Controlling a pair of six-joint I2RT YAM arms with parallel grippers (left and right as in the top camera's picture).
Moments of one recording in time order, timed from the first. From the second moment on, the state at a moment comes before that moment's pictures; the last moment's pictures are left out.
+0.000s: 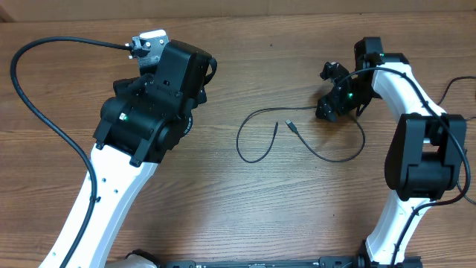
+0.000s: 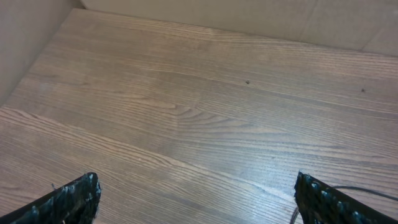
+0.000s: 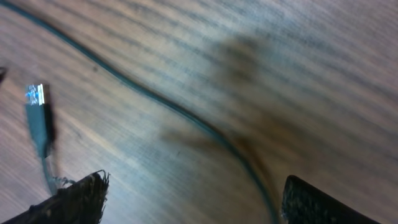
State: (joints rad) left arm -0.48 1.44 1.73 -1.21 -0.62 -0.57; right arm -0.03 2.12 1.59 -0.92 -0.26 -0.58
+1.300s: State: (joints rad) left arm -0.48 1.44 1.73 -1.21 -0.62 -0.57; right arm -0.03 2.10 1.45 -0.81 -0.27 -0.47
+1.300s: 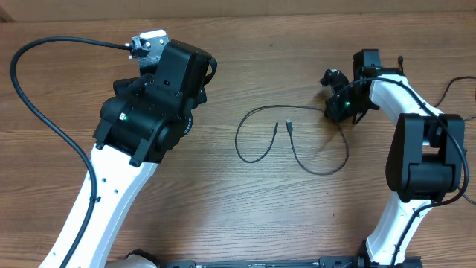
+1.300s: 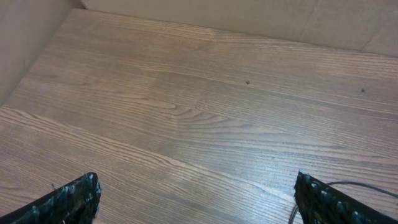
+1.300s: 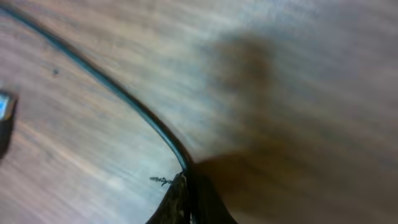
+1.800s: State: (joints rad) left arm -0.48 1.45 1.73 -1.21 -0.62 -0.57; right arm -0.03 2.11 2.07 -1.39 -0.45 -0.22
